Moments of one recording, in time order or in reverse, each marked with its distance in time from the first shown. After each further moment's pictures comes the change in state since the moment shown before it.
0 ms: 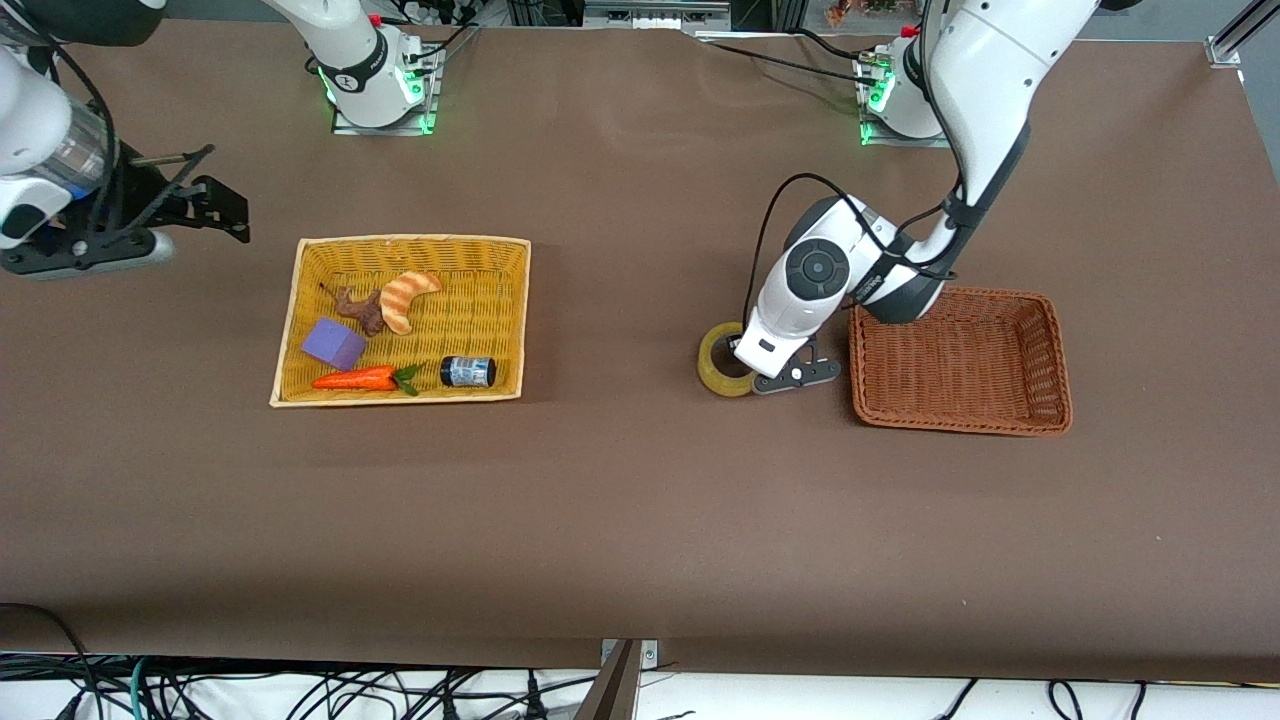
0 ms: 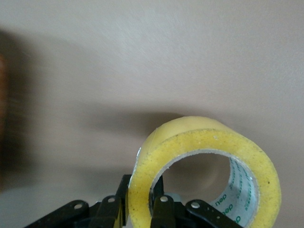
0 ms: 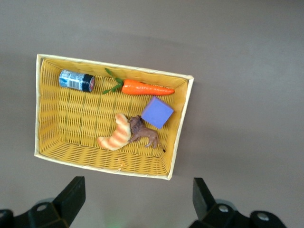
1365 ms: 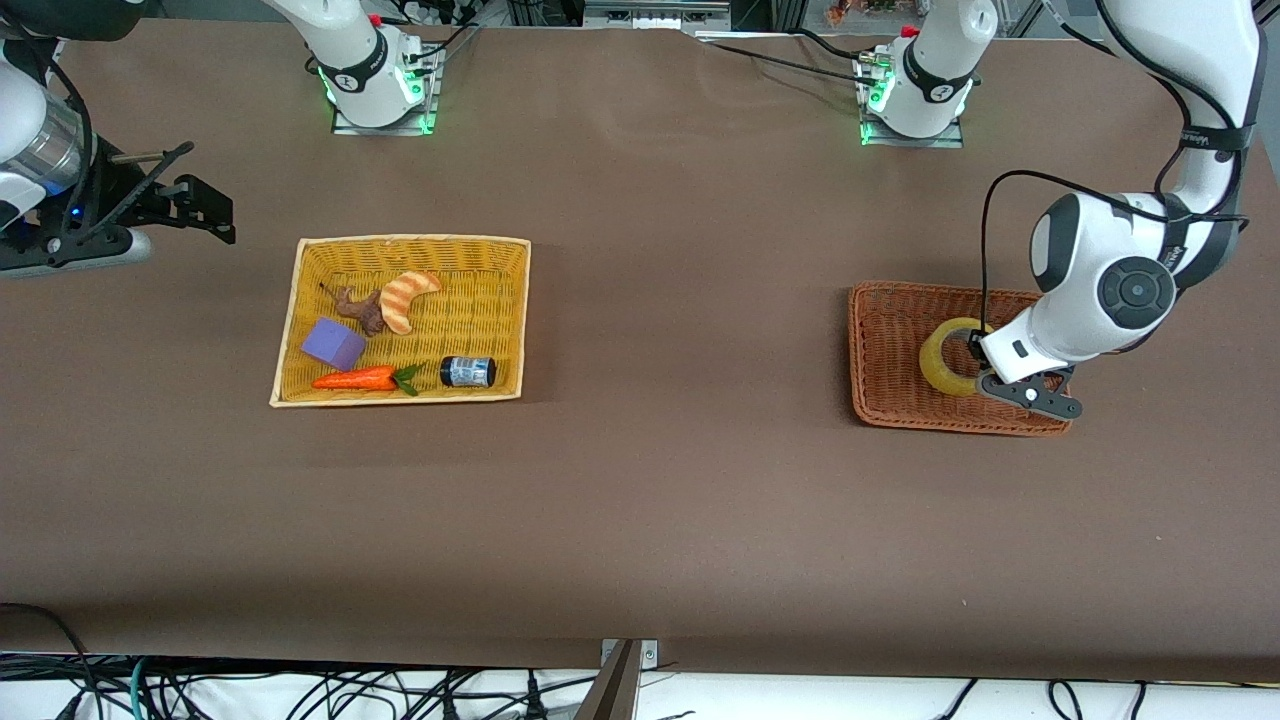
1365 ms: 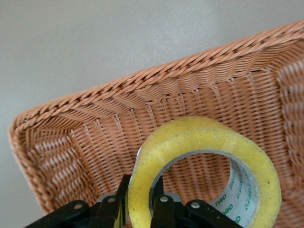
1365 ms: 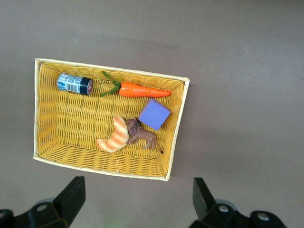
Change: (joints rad) left arm 0.036 -0.240 0.520 -0.248 -0.118 0.081 1.090; right arm 0.001 0.000 -0.007 0.007 0.000 0.000 -0.001
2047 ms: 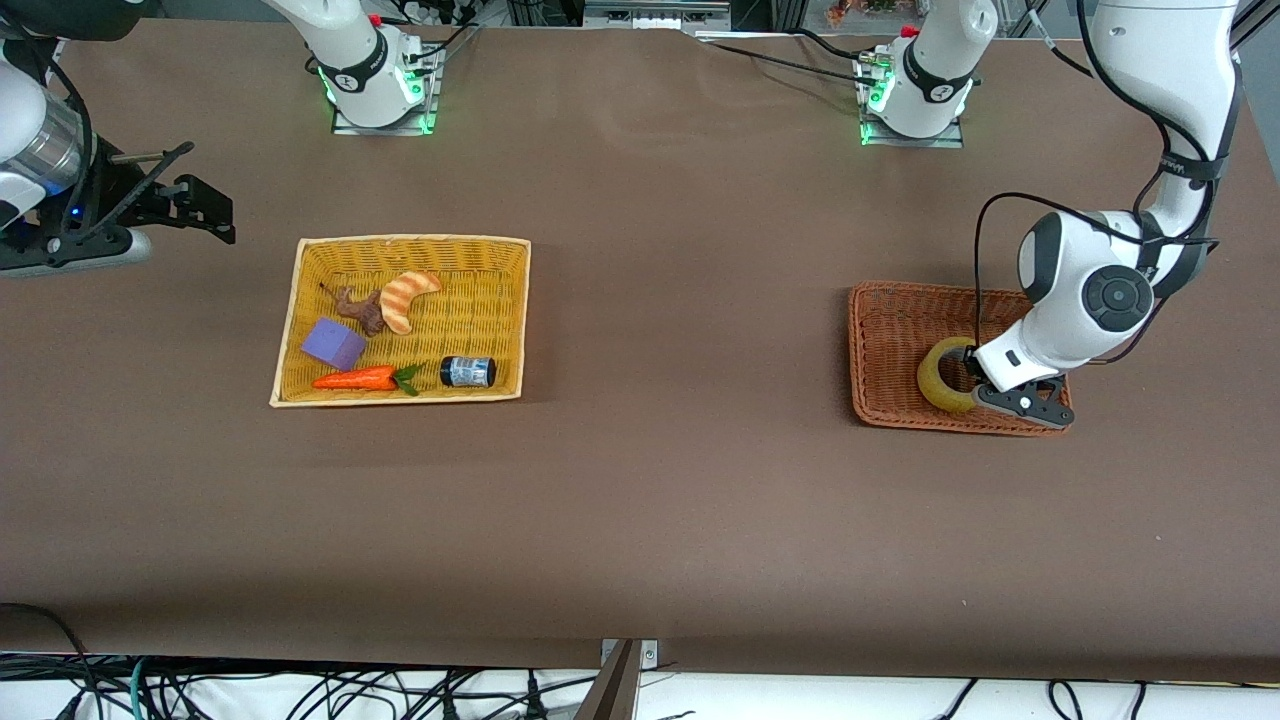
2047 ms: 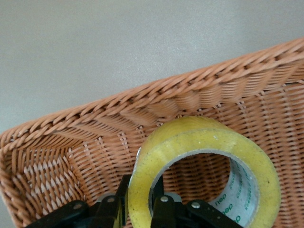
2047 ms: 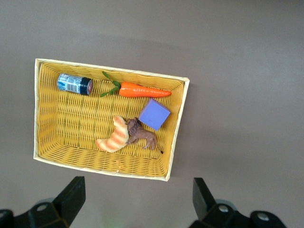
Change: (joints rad) left arm 0.021 0.079 0.003 -0.006 0.000 0.143 0.000; right arm 0.000 0.000 0.000 0.000 0.000 0.000 0.000
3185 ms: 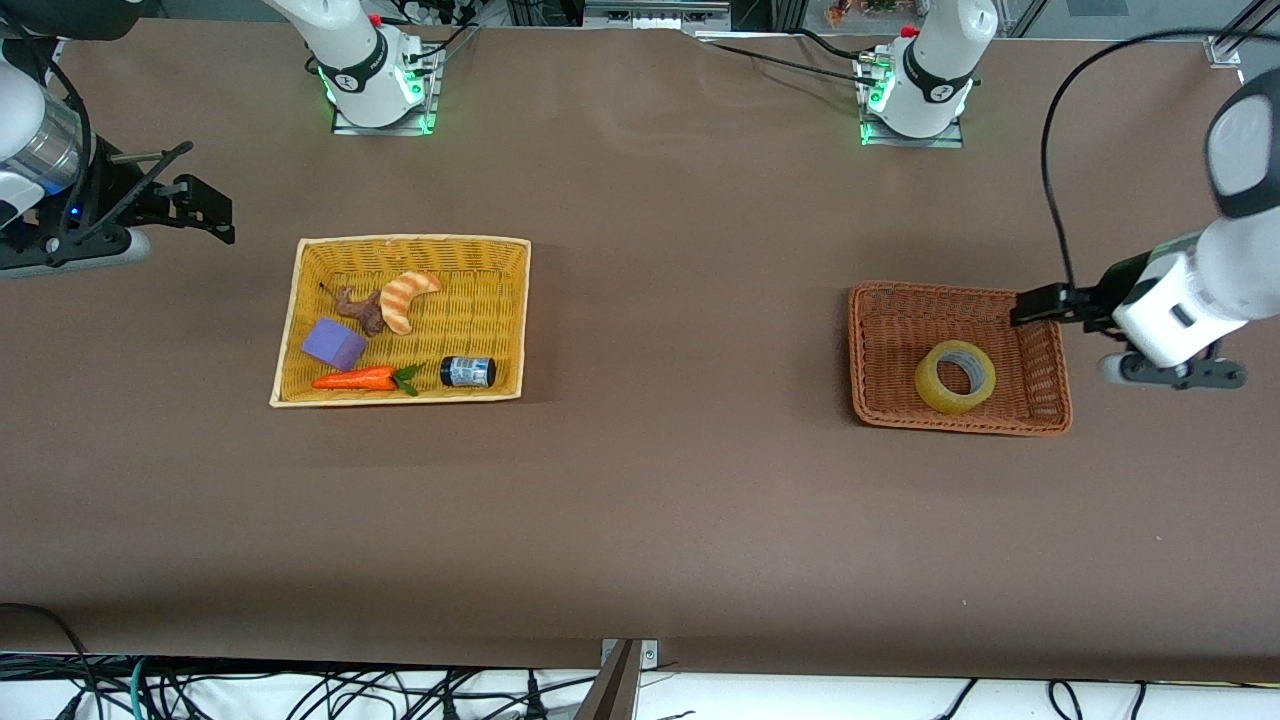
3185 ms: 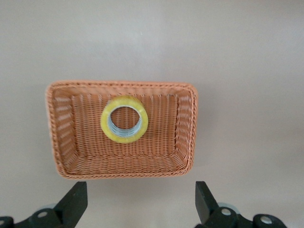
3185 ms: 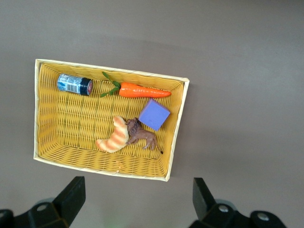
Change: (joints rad) left arm -0.013 -0.192 -0.005 0.589 -0.234 -0.879 -0.233; right arm 0.000 0.000 0.000 0.002 0.000 0.000 0.000
